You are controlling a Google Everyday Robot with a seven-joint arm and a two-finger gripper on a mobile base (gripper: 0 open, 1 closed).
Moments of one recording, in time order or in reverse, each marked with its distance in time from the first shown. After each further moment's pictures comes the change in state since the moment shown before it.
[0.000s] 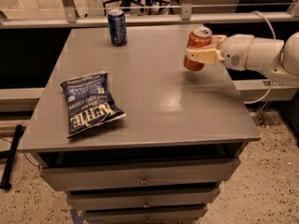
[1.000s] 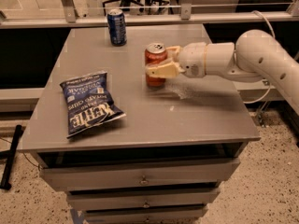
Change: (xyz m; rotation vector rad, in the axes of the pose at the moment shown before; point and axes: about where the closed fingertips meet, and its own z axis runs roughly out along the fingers) arm 0.005 0.105 0.085 -0.285 0.044 -0.075
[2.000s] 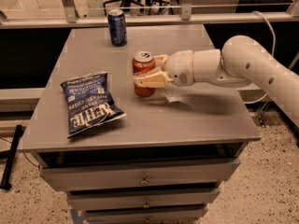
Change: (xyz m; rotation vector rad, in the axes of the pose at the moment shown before) arm 0.010 0.039 0.027 -0.074 0.033 0.002
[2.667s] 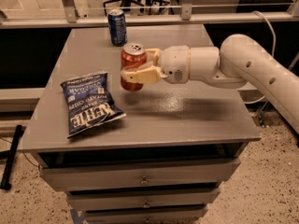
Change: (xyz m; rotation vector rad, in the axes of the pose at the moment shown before) arm -0.053 0.038 0.009 -0.093 -0.157 -0.019
